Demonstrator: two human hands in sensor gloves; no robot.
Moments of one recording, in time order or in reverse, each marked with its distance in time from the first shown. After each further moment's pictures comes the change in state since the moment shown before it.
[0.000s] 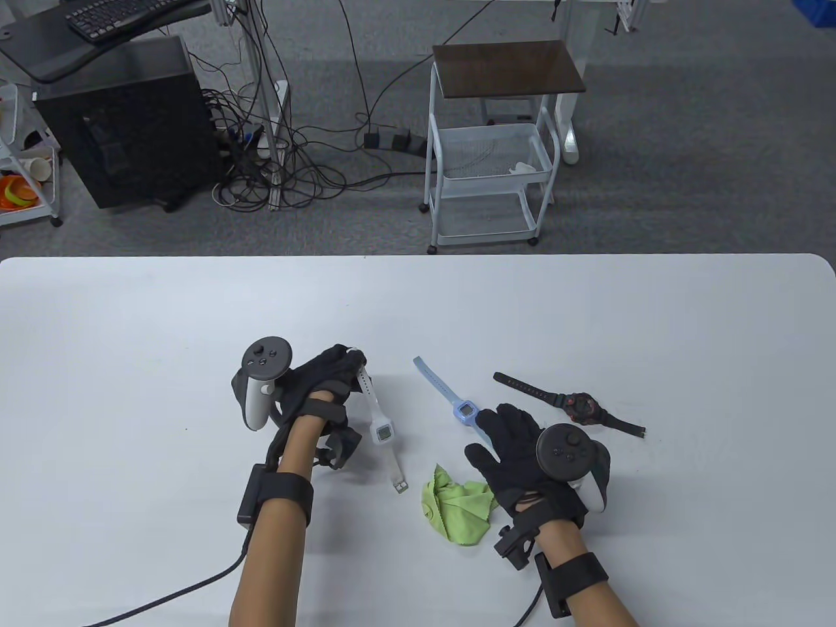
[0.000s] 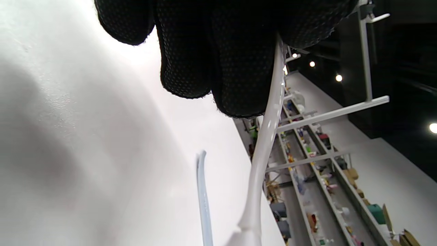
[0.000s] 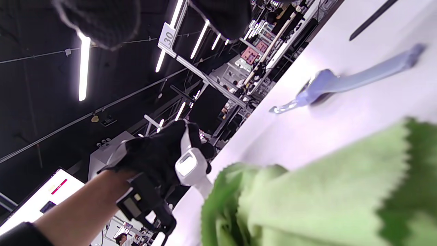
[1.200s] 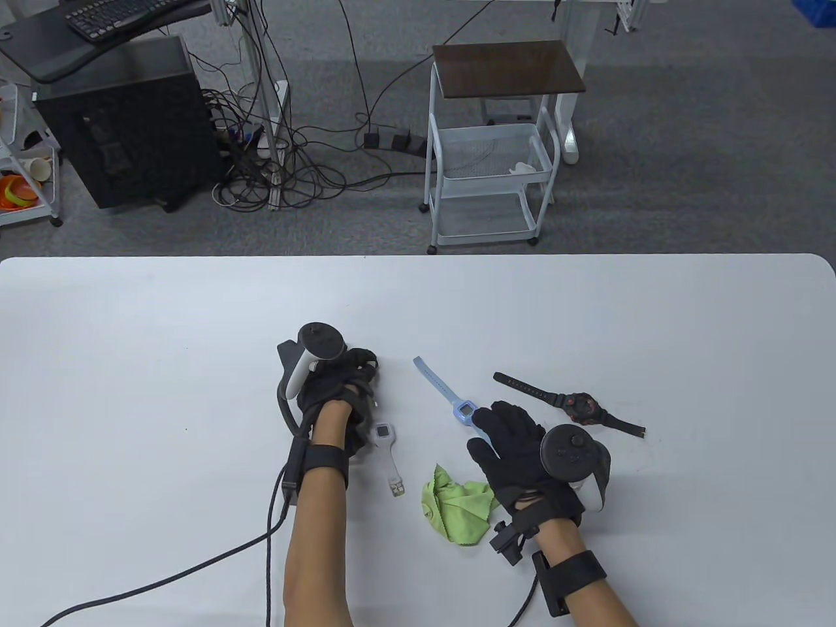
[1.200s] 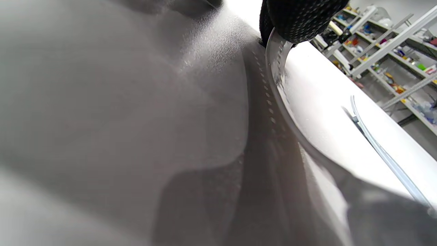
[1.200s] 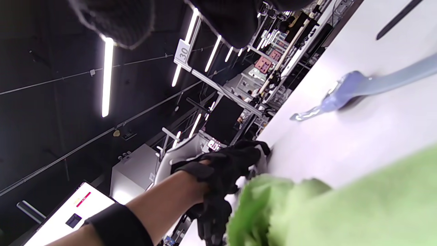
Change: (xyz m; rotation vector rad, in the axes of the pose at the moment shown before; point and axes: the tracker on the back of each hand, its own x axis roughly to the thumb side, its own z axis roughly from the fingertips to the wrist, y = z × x) left_hand -0.013 -0.031 -0.049 -0.062 0.237 -0.519; right_hand 0.000 0.000 -0.001 -0.049 -0.069 -0.068
